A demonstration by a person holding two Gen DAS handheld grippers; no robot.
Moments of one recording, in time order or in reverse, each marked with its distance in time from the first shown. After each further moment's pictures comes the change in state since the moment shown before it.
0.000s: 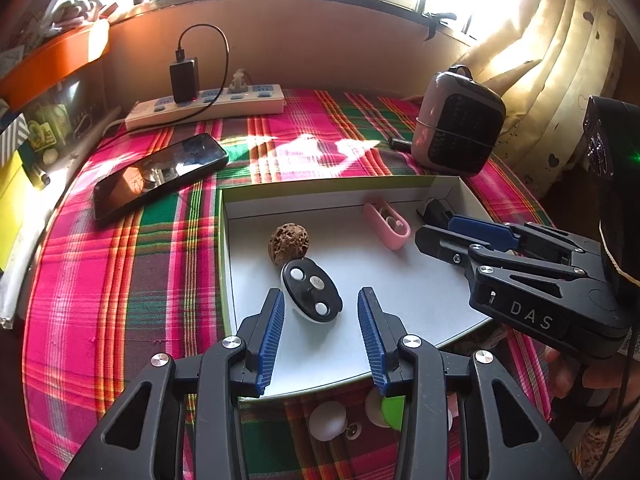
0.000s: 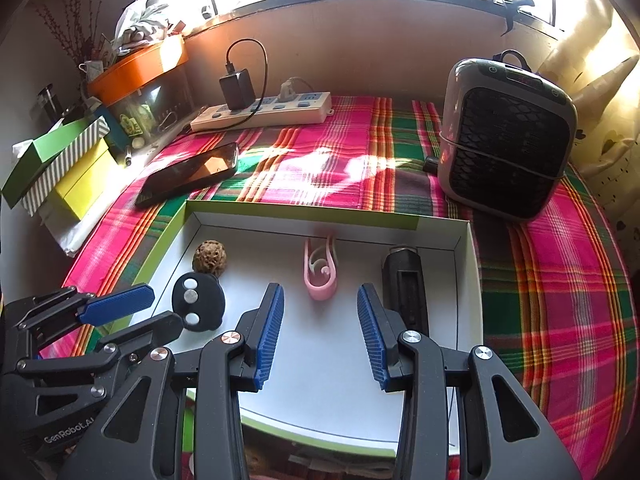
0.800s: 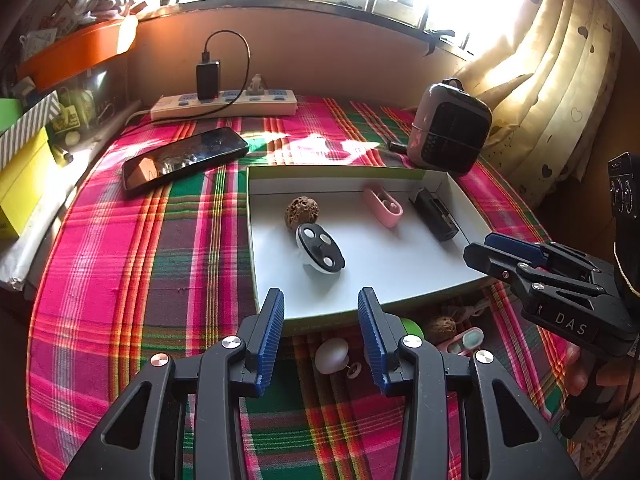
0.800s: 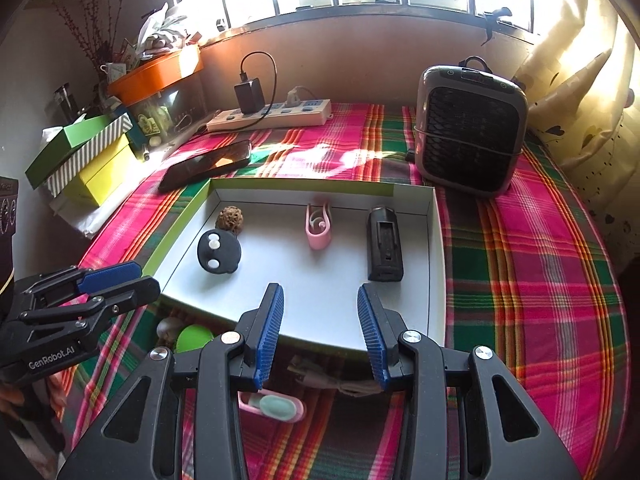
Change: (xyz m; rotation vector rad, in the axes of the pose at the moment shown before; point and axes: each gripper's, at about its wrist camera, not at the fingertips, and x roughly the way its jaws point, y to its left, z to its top) left arm -0.036 0.008 -0.033 -0.041 -0.038 -0.011; right arm -0.048 -0.003 -0.042 -0.021 -0.048 0.002
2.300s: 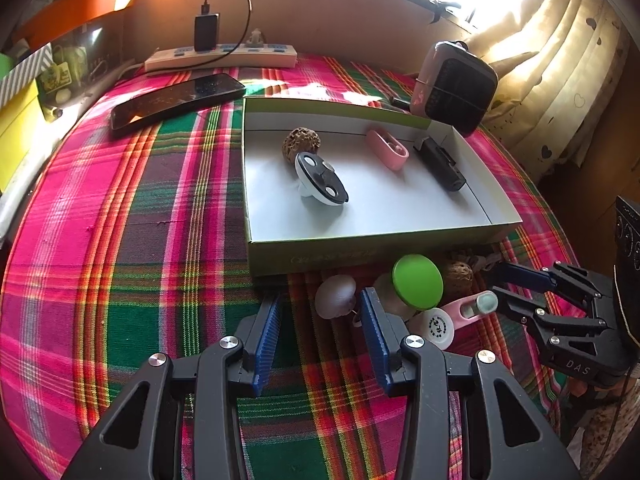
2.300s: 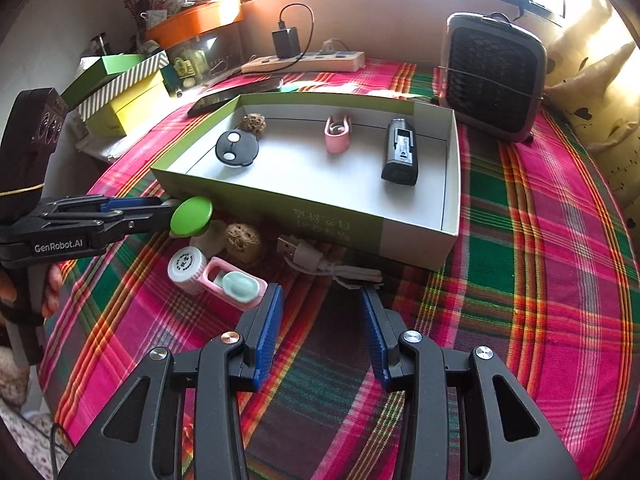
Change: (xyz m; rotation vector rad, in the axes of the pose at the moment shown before) left arm 0.022 0.007 -0.030 -0.026 0.103 -0.031; right arm 0.005 -0.009 -0.056 -0.141 0.091 0.076
